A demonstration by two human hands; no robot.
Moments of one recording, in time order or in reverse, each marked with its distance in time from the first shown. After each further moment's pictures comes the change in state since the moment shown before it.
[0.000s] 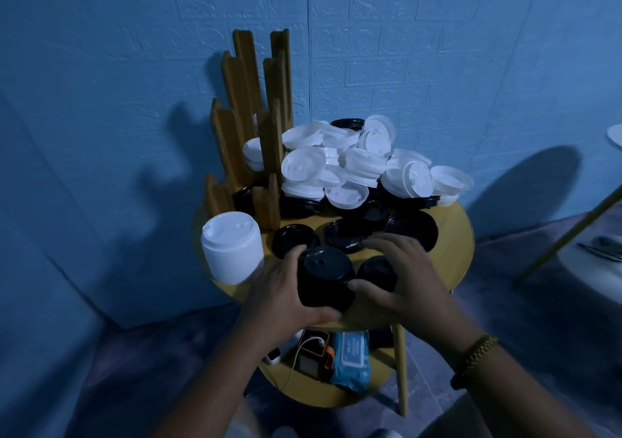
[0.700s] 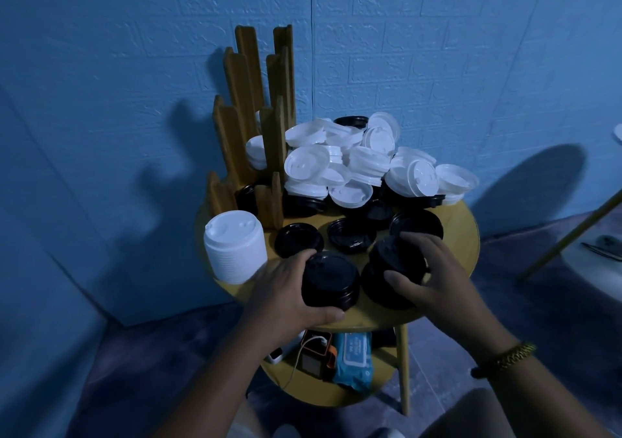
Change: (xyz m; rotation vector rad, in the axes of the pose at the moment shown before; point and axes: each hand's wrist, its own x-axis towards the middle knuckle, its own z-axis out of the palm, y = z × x) left_hand 0.004 -0.007 0.003 0.008 -0.006 0.038; right_hand -0.008 0.025 -0.010 0.210 0.034 0.226
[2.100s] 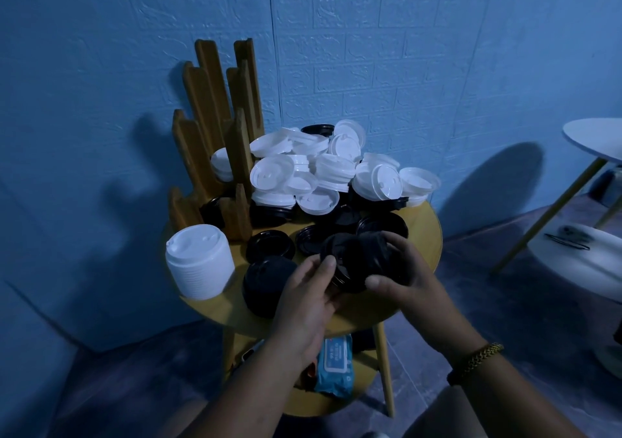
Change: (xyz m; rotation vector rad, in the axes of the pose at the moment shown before) left_hand 0.011 0.083 0.040 -1.427 -0.030 -0.391; right_hand -0.013 0.010 -0.011 0.615 -0.087 0.124
